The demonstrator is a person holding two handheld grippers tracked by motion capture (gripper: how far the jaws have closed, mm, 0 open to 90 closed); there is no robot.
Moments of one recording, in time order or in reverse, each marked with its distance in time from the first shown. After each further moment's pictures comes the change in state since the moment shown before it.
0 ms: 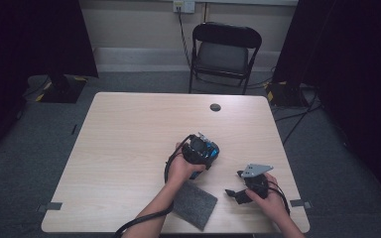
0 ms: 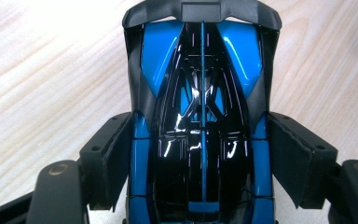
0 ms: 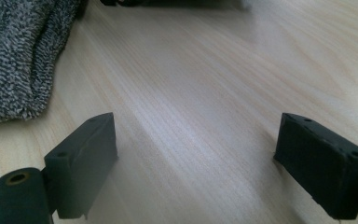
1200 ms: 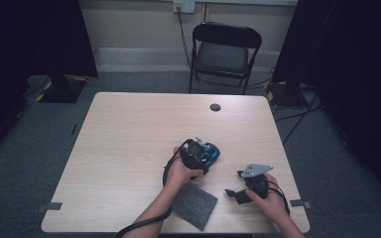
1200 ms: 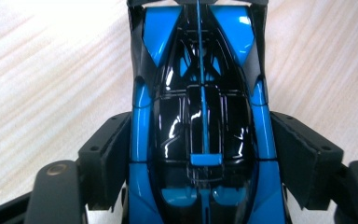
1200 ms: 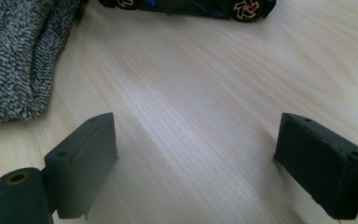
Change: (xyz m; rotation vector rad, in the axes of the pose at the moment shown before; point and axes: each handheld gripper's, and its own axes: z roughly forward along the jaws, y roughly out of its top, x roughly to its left) left arm 0.000 -0.017 0.009 0.004 -0.008 0.010; right arm 0.000 0.000 0.000 0.000 0.000 0.000
